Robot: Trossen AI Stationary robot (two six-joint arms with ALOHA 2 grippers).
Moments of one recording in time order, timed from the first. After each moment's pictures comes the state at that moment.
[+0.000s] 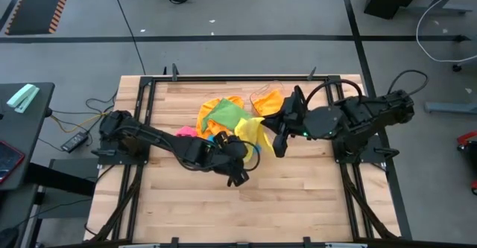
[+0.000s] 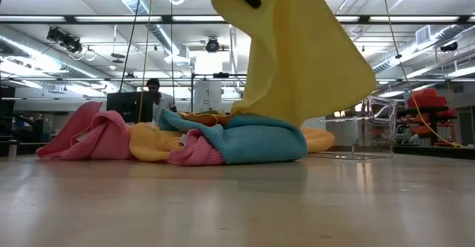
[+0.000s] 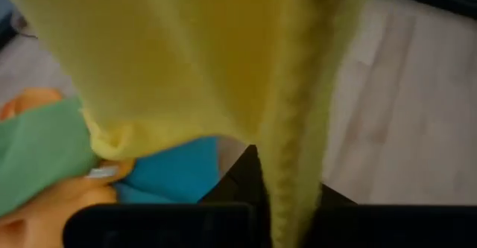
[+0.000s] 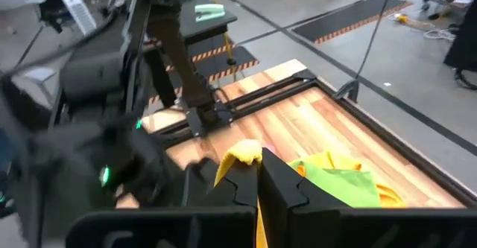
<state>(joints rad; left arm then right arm) -0.33 1.79 1.64 -0.76 -0.50 -0.64 0.39 1.47 1.82 -0.82 0.64 0.50</state>
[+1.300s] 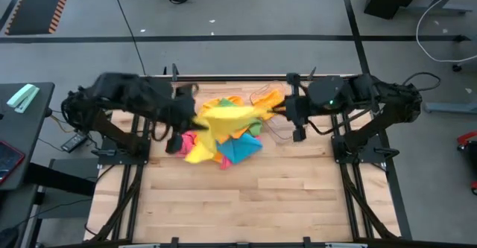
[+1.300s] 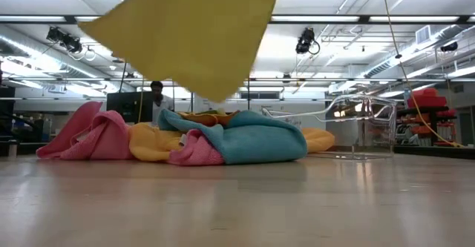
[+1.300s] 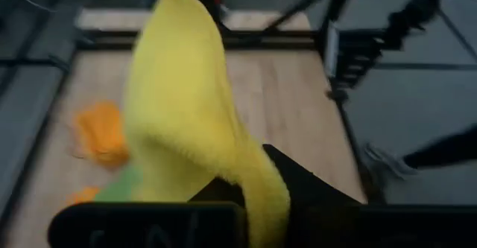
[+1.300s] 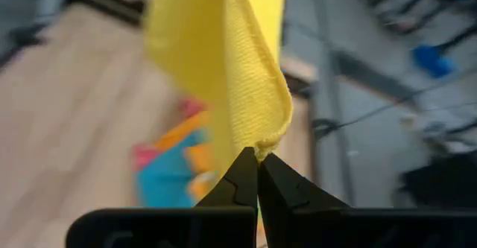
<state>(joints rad) -0.20 1.49 2.11 -1.24 -0.06 -0.13 0.20 1.38 1.82 -1.00 0.28 -0.32</state>
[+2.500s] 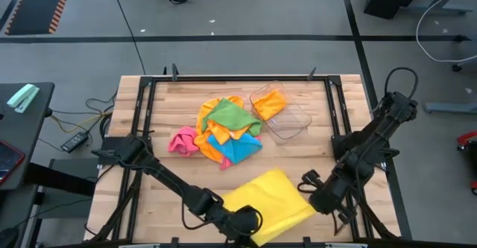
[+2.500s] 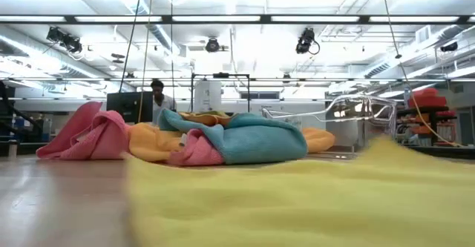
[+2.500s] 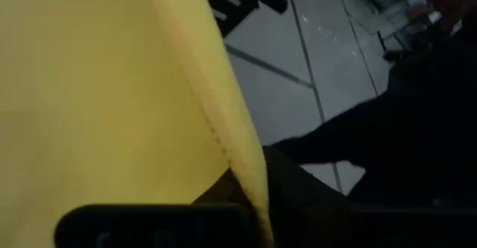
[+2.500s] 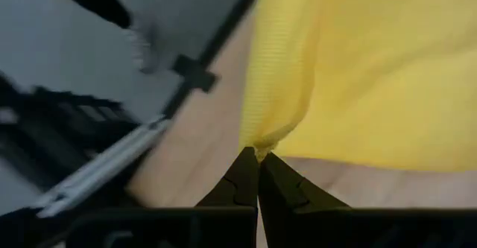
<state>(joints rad) -0.62 2.11 1.64 0.01 0.03 -0.81 0.80 1.39 1.23 -0.99 -0.13 0.24</state>
